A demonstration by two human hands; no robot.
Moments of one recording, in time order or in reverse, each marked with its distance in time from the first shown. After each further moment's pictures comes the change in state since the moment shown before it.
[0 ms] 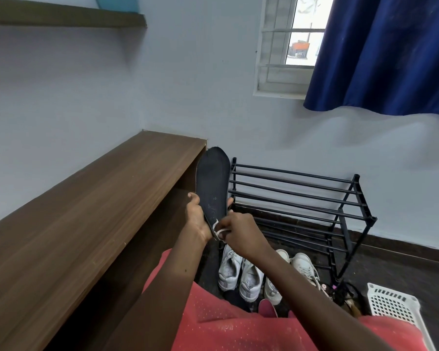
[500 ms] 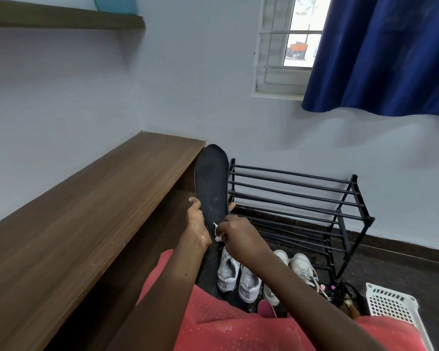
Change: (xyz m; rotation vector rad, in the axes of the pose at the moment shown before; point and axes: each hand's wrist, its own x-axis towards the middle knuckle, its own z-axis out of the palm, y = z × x) left_hand -0.007 -0.006 -0.003 0.017 0.000 -0.045; right_hand -0.006 0.008 0.006 -0.229 -0.018 -0.161
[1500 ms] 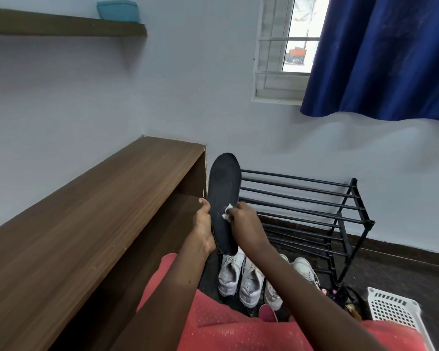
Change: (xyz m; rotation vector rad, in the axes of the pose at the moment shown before) left_hand -0.003 -0.005 0.004 0.160 0.028 -0.008; right_hand 0.027 0.020 0.007 -0.028 0.238 0.152
